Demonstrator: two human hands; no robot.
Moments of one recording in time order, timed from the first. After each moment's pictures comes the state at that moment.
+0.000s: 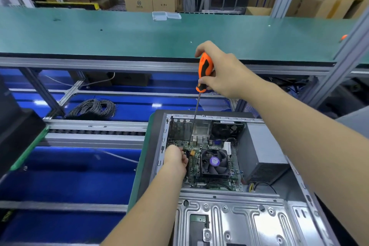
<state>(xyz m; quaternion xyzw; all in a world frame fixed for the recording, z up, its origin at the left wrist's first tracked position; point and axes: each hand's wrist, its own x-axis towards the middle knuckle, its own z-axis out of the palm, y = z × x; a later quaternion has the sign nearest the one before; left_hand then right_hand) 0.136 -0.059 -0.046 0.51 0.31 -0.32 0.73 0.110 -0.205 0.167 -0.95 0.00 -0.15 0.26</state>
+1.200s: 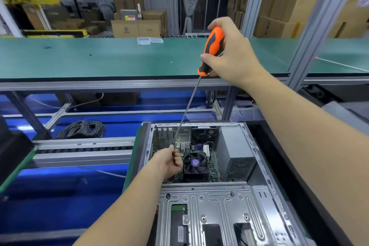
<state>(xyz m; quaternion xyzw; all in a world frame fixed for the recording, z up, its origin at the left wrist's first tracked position) 0.111 -0.058 -0.008 0.48 0.21 -0.47 0.71 0.023 -0.208 0.242 -0.88 0.04 -0.36 0.31</state>
